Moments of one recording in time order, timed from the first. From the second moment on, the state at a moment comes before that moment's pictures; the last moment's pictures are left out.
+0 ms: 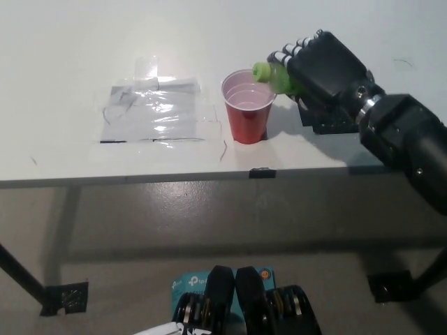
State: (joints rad) left_arm -0.05 0.52 -0.41 -0.33 -0.09 0.46 -0.59; right_arm -1.02 -0.44 0.73 0.56 -1.03 -0.12 -0.17
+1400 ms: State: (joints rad) left_arm -0.05 0.52 -0.41 -0.33 -0.09 0.46 -0.59; right_arm -1.15 -0.51 0.86 0.66 -1.34 -0.29 -0.32
